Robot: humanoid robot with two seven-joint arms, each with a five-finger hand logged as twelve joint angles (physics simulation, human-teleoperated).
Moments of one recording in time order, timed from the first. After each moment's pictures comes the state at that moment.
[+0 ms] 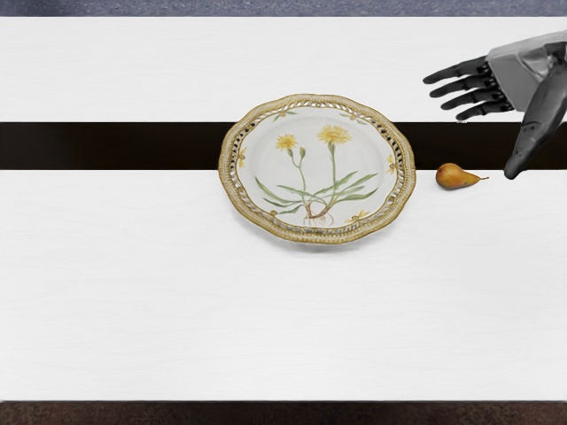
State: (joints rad) left arm 0.00 0.00 -0.02 -0.18 -0.01 -0.08 0.10; right arm 1.67 -1.09 0.02 1.43 0.01 0.61 -0.61
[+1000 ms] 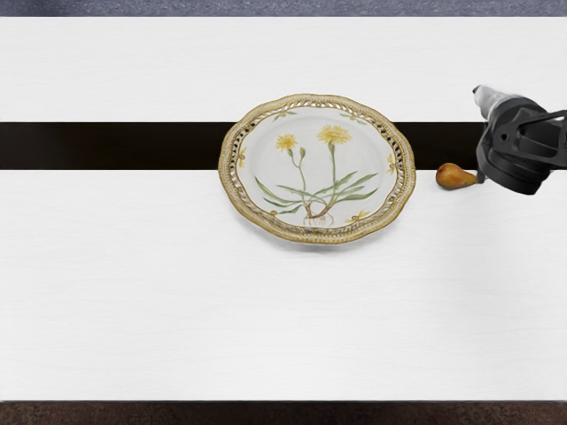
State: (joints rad) left arm 0.01 0.00 -0.02 -0.18 -0.01 -0.08 0.10; right arm 1.72 -0.44 -0.74 1.27 -0.41 -0.46 -0.61
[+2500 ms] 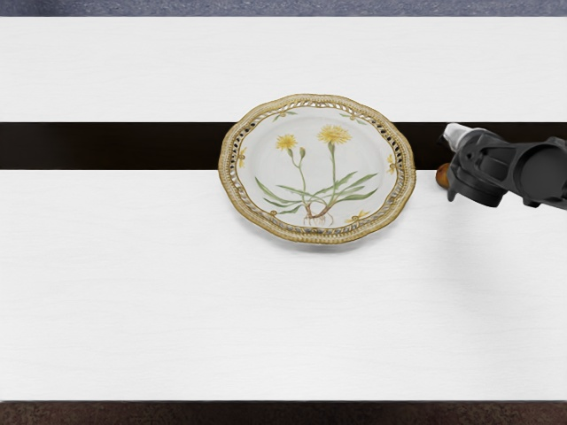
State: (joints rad) left arm 0.00 0.00 -0.02 -0.18 -0.01 -0.08 0.10; right arm 1.38 -0.33 -0.41 0.90 -0.61 -0.22 -0.61
